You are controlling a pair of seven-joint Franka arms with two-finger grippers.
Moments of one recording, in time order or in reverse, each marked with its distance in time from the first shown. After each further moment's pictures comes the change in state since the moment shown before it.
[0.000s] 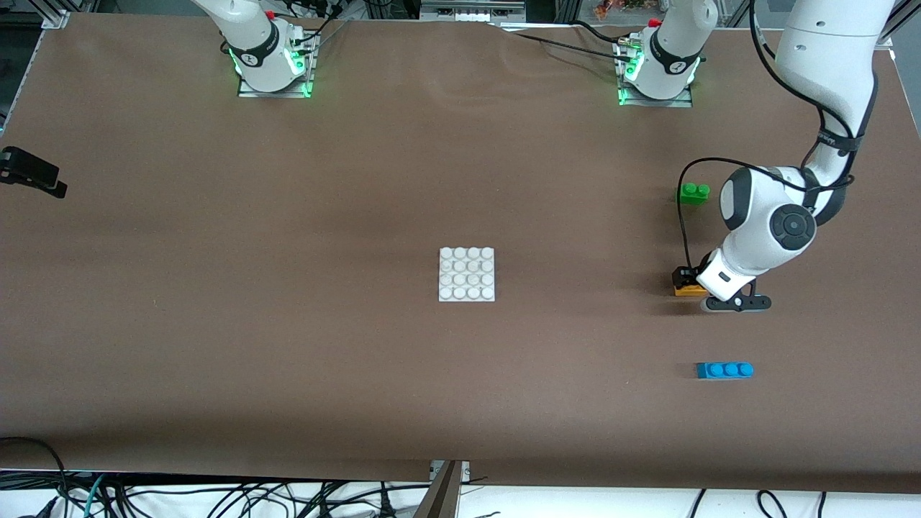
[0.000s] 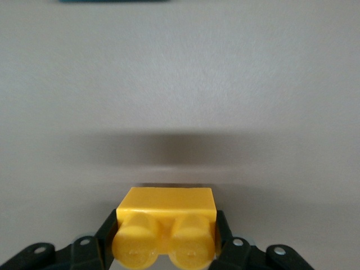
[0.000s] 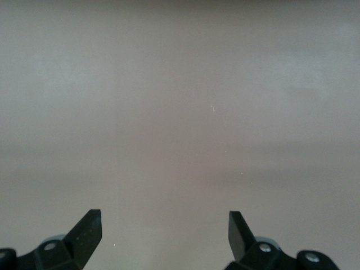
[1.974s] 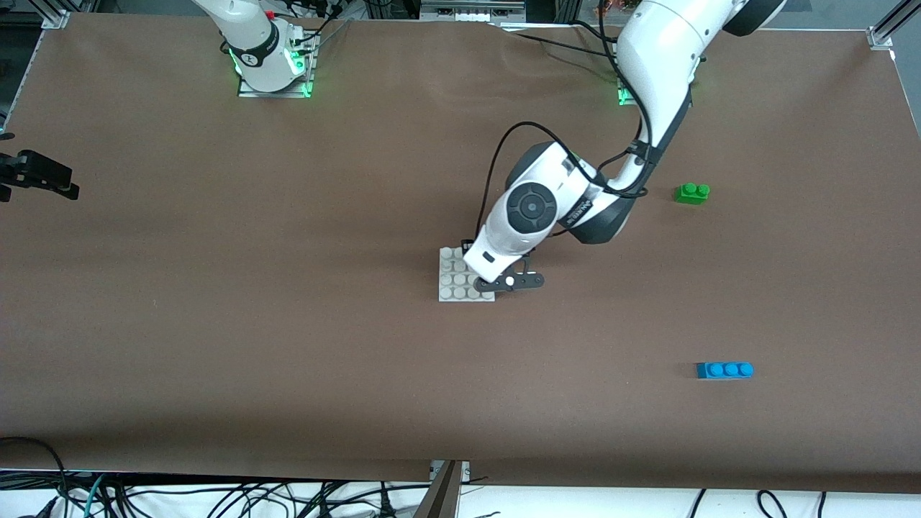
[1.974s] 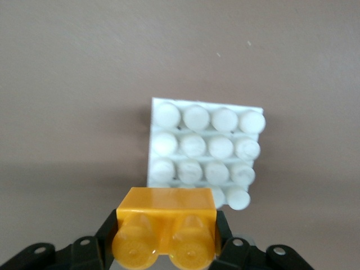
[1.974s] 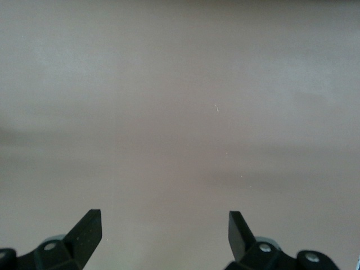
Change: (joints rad) left arm -0.478 0.309 -0.240 0.676 -0.067 -0.413 -0.693; right arm -0.017 0.013 0.020 -0.014 -0.008 0.011 -0.056
